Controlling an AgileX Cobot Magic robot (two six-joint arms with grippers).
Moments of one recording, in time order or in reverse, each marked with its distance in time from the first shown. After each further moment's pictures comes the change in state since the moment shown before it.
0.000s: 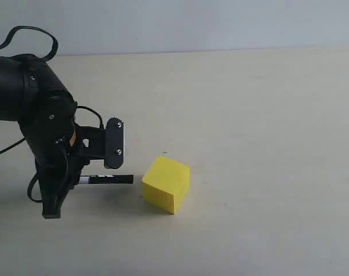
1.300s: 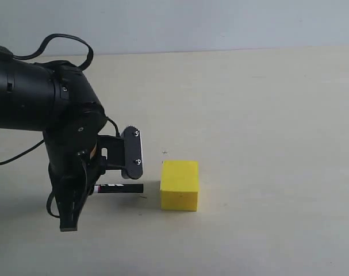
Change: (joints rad) left arm -0.132 0.027 -0.050 0.015 0.121 -0.154; right arm 0.000 0.000 0.000 0.000 0.000 0.000
